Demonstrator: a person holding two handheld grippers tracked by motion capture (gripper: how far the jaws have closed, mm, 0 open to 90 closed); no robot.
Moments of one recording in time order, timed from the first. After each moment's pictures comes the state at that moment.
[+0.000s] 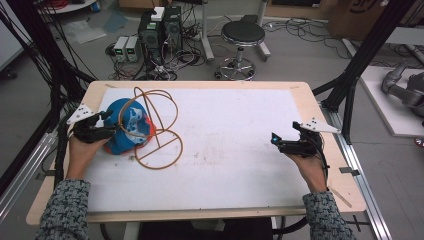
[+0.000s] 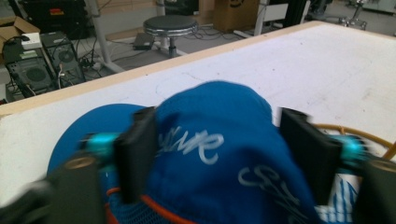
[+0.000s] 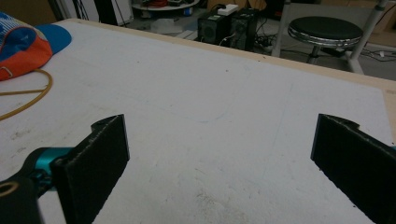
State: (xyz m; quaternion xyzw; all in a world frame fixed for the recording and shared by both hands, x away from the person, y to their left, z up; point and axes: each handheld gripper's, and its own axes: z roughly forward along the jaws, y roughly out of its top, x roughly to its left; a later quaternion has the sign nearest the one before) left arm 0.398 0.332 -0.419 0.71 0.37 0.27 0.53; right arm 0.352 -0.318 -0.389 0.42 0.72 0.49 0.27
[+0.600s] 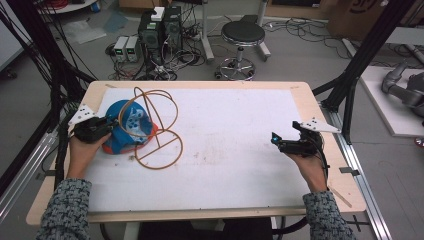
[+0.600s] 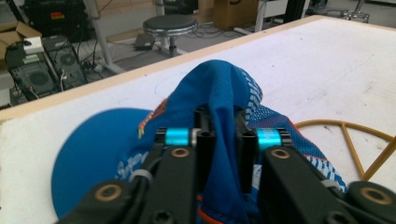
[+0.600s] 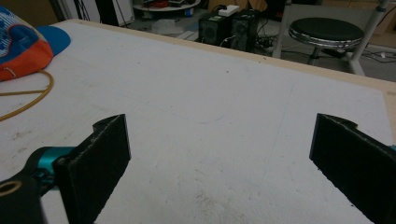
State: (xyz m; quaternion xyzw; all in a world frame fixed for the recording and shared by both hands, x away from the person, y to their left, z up) left arm 0.394 0.331 -0.417 0.71 0.36 0.28 0.54; right arm 0.352 -0.319 -0.388 0.42 0.72 0.49 0.26
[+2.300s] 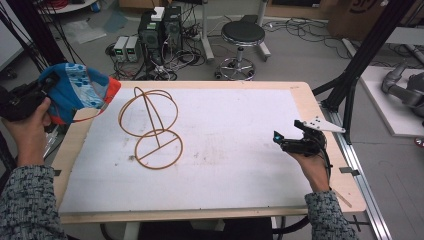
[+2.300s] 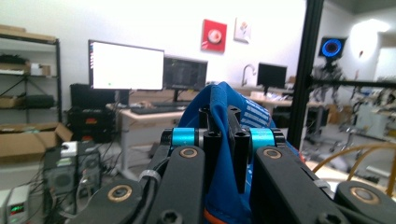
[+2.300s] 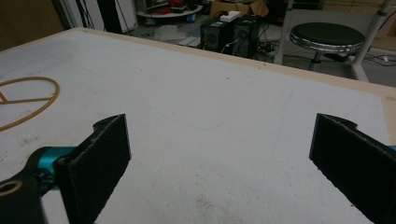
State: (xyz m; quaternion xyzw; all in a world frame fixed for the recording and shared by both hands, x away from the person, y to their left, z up) left arm 0.355 0.415 -0.290 0.53 0.33 0.35 0.70; right arm 0.351 -0.323 -0.383 0.41 0.71 0.50 0.26
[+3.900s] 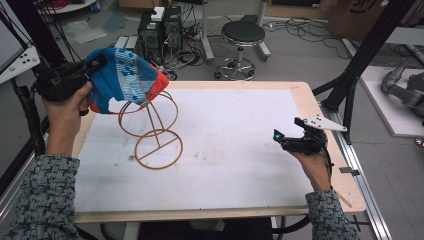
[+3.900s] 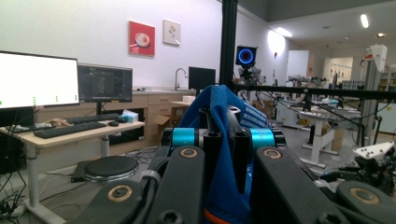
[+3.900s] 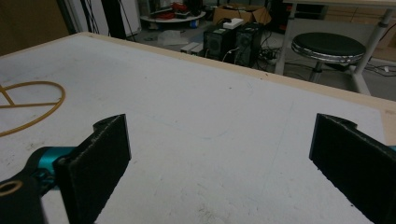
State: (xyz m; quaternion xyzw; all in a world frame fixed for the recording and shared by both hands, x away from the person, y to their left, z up) left arm 0.365 0.302 -0.231 0.58 0.23 0.26 0.74; right arm 0.349 -0.321 -0.373 0.40 0.71 0.51 0.27
